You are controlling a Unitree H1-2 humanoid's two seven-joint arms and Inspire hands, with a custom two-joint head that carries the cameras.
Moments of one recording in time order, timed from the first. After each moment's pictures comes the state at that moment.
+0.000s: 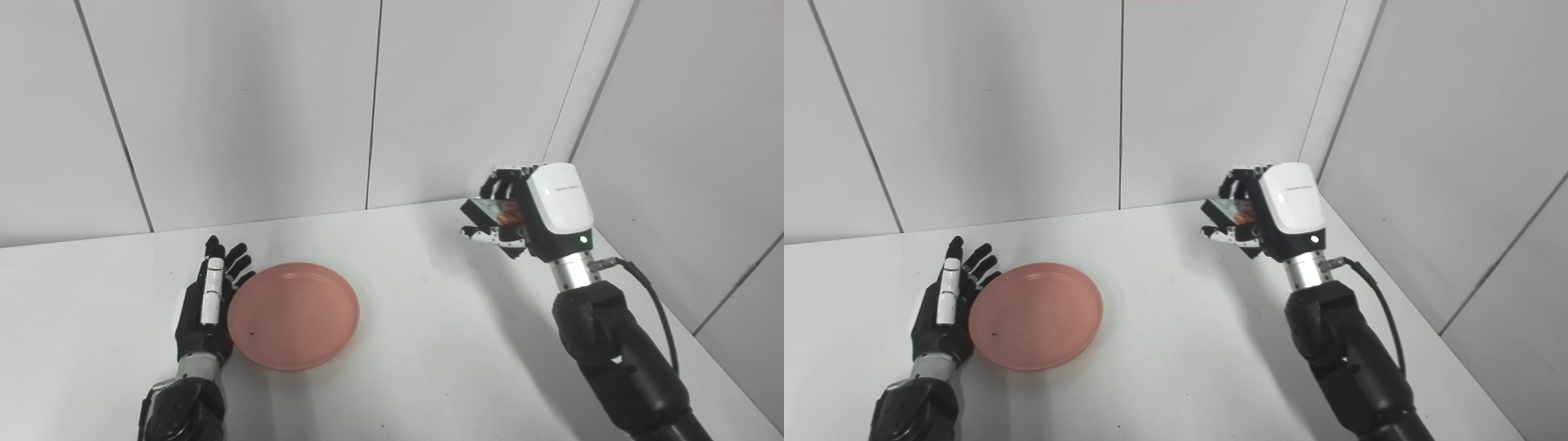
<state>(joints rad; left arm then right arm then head) -0.59 -0.12 0.08 0.57 -0.19 -0.09 -0.02 -0.45 -0.53 0.08 -0.03 -0.82 -0.04 -0.27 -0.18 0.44</state>
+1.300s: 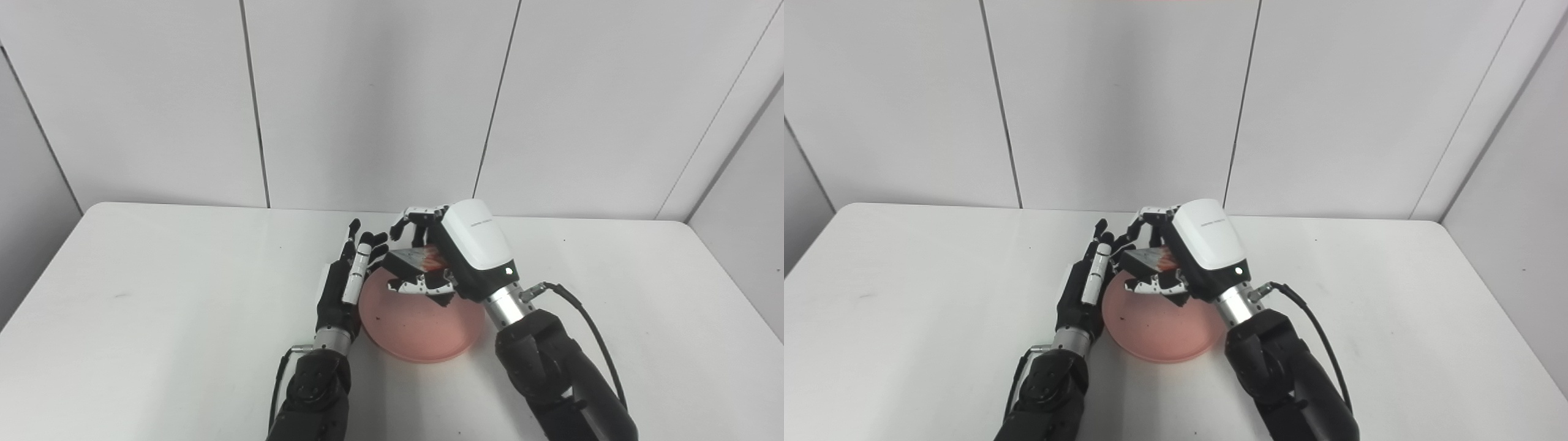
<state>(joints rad) -0.64 -0.19 0.06 0.74 -0.10 -0.26 0.02 -0.61 -0.22 0.33 0.13 -0.84 -0.16 -0.09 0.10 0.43</state>
